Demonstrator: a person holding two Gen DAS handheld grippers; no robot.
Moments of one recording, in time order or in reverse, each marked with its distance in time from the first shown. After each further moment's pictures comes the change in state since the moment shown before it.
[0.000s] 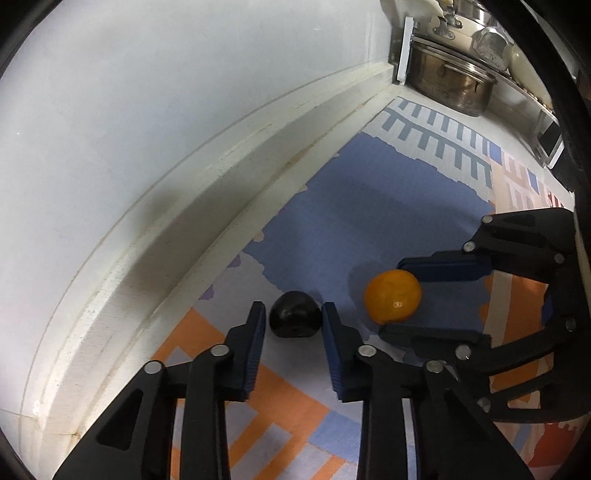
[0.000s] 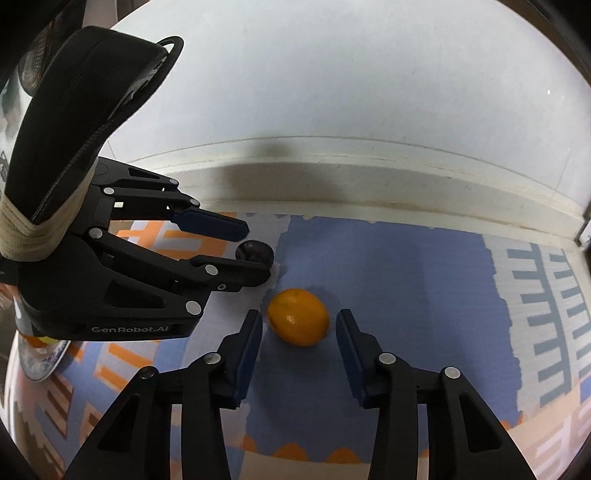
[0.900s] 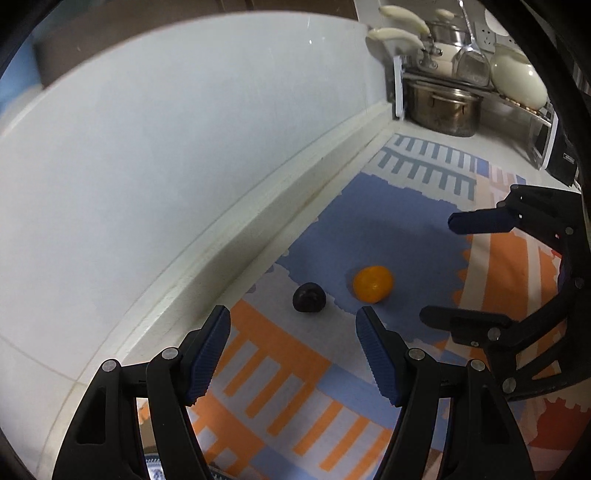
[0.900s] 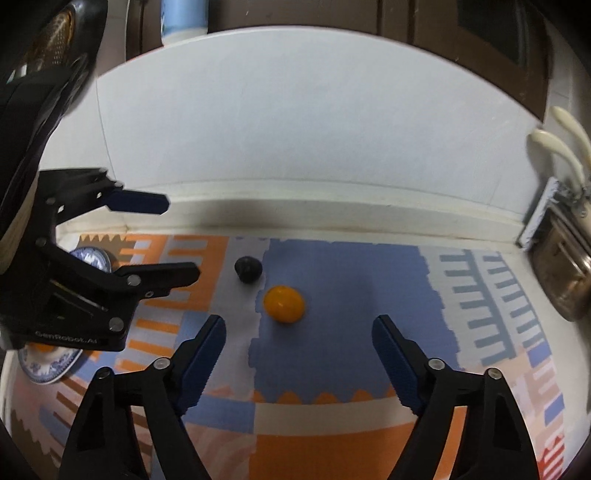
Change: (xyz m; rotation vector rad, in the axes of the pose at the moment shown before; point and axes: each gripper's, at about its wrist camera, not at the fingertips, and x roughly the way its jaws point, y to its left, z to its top) left arm -0.068 -0.016 -0.021 0.032 -0.157 0.144; right arm -0.060 0.019 -0.014 0.013 -0.105 -0.167
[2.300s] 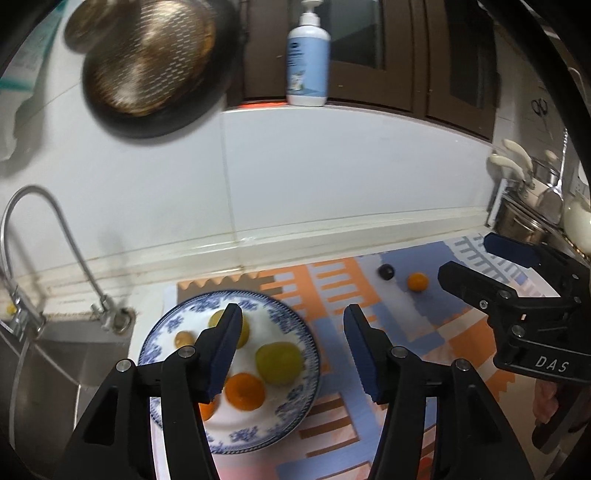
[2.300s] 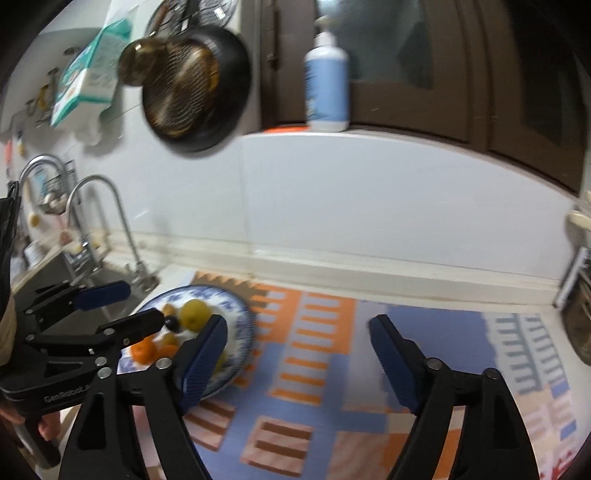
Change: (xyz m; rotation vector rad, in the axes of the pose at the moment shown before) left arm -0.183 -0.004 -0.118 -0.584 -0.187 0.342; right arm -0.116 0.088 0.007 -0.074 -0.247 0.167
